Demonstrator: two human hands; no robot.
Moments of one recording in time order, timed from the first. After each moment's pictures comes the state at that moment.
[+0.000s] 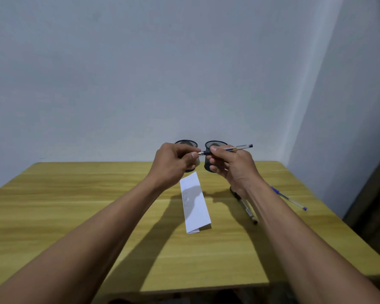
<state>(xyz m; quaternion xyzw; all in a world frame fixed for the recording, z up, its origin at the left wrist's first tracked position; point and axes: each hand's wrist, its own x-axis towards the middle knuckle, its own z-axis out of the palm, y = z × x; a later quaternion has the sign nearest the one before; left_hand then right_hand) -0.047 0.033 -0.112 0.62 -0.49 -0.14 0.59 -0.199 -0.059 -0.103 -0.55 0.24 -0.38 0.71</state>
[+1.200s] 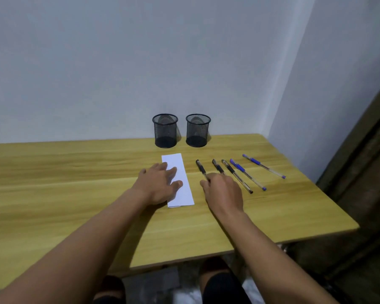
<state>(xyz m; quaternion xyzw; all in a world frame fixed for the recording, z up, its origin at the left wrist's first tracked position) -0.051 0.031 -0.209 0.81 -0.58 -0.07 0.06 -0.226 -0.045 -0.229 -0.84 0.49 -0.24 0.07</state>
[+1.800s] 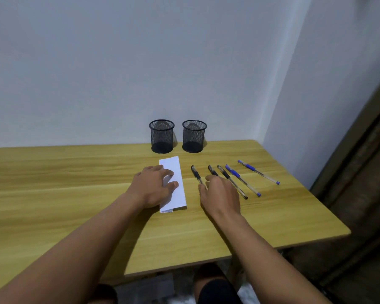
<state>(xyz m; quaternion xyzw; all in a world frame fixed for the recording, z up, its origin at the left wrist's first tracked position) -0.043 0.026 -0.214 0.81 -0.56 -0.05 0.15 -0.228 -0.040 -0.212 -0.83 0.50 -0.24 0.08</state>
